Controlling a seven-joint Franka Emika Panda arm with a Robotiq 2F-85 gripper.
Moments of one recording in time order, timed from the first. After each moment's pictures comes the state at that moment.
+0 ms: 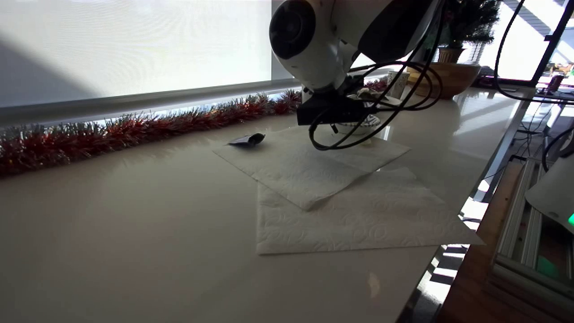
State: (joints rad) arm 0.28 0.33 0.27 -2.35 -1.29 1.75 2.49
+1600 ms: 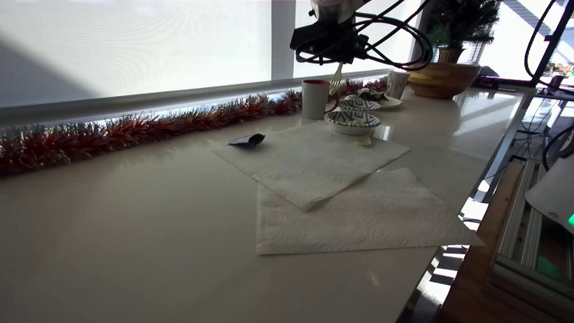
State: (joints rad) arm 0.16 -0.01 0.19 -2.42 -1.20 2.06 2.53
